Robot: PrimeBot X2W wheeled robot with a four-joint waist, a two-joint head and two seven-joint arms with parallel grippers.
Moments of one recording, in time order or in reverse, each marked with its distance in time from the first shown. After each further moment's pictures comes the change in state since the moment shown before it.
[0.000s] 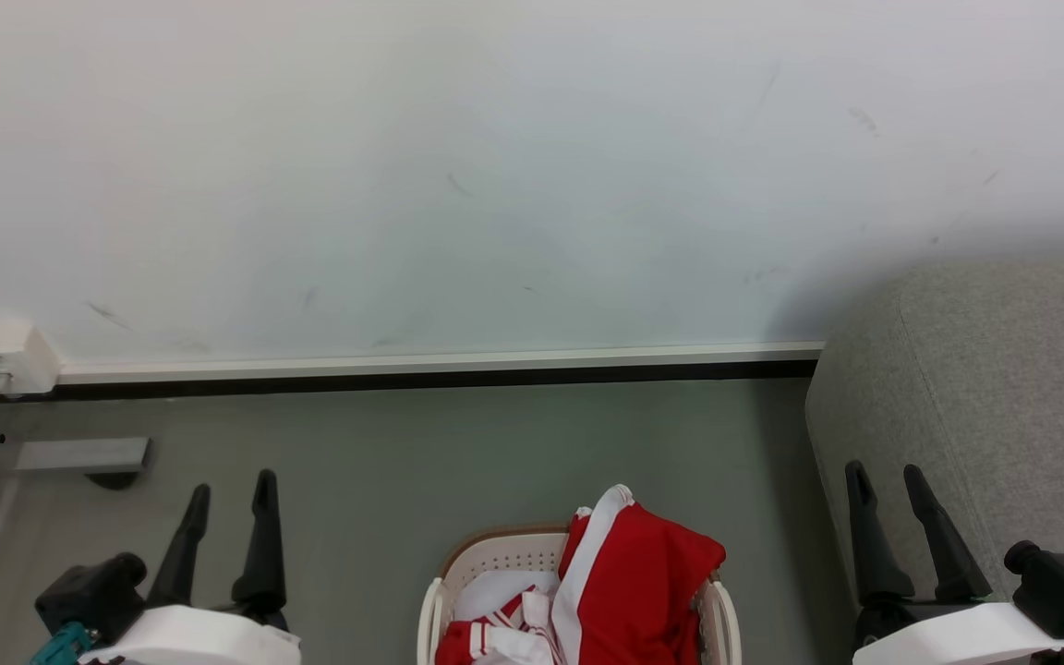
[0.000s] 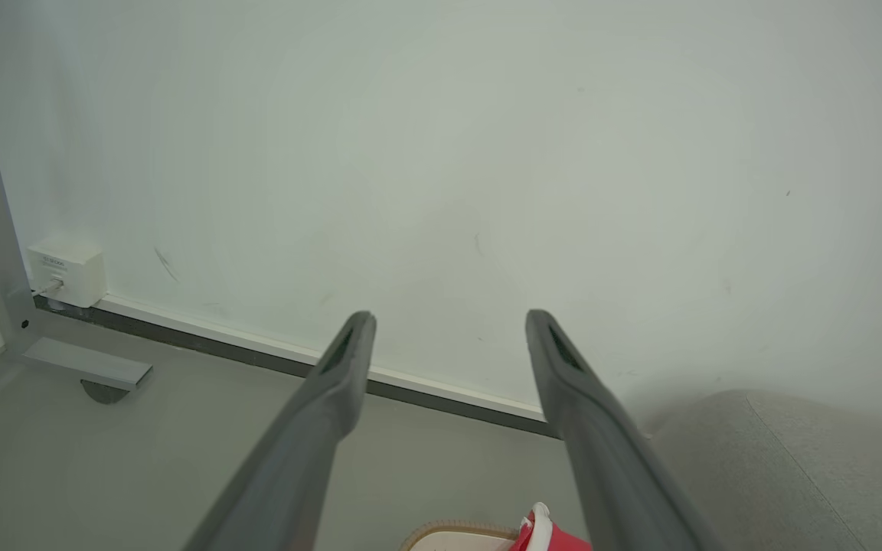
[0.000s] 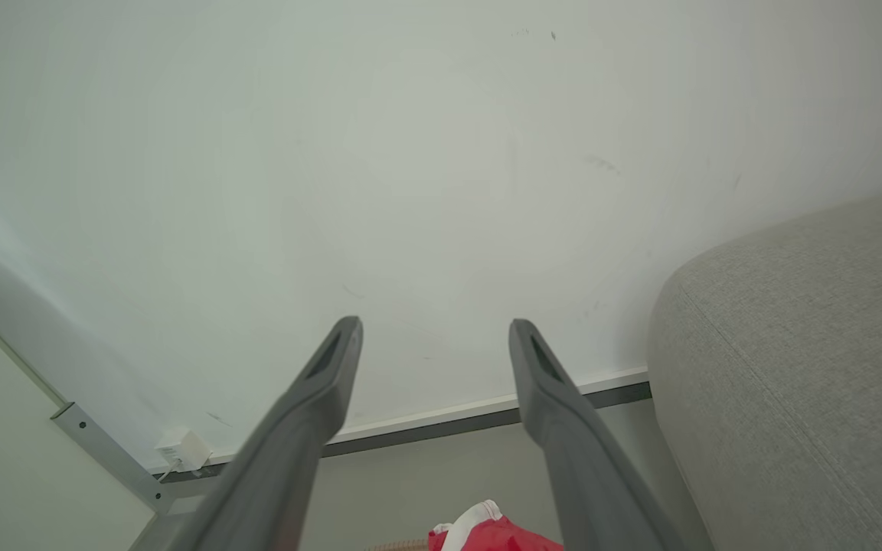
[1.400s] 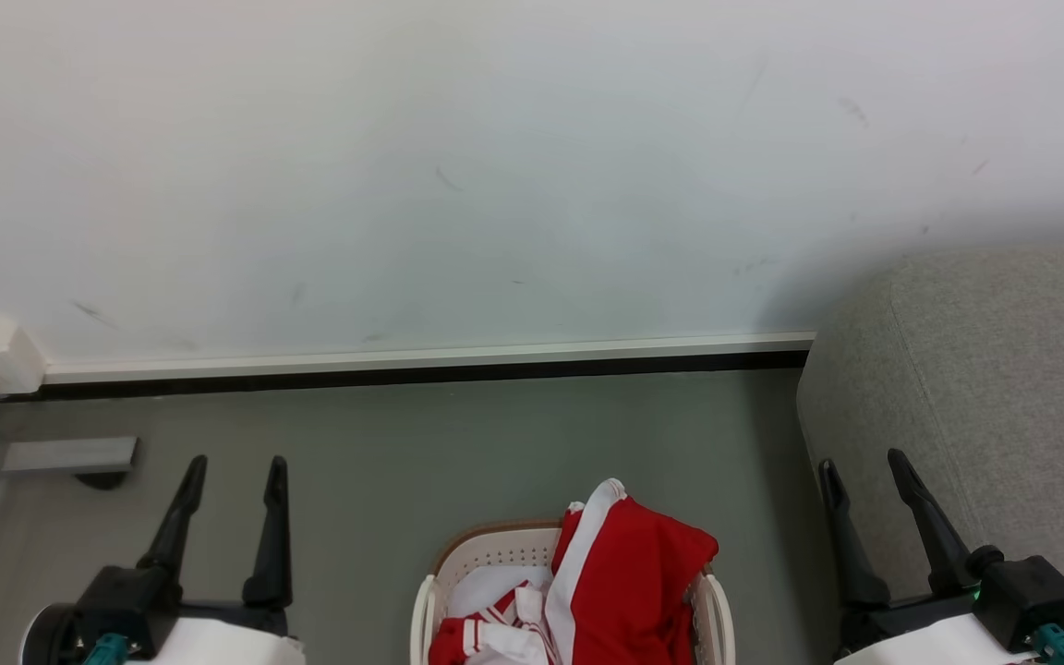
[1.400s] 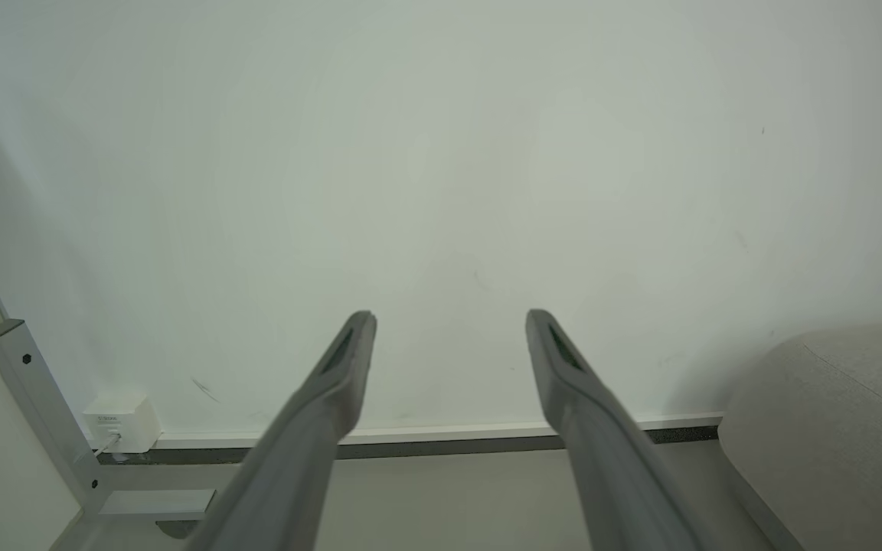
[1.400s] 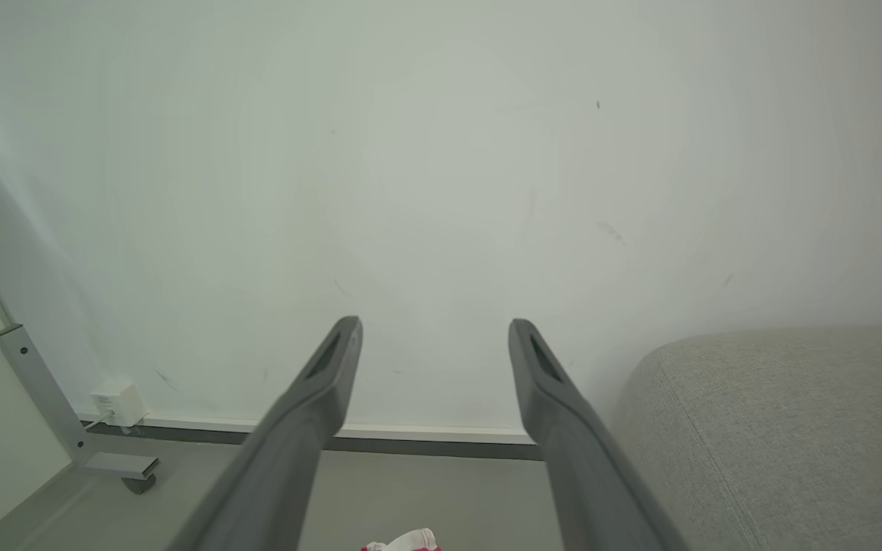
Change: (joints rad) left arm 0.007 -0.031 0.050 -0.047 0.358 -0.036 -0.089; right arm -0.005 -0.001 0.024 -0.010 -0.263 0.000 -0.087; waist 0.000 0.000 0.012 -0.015
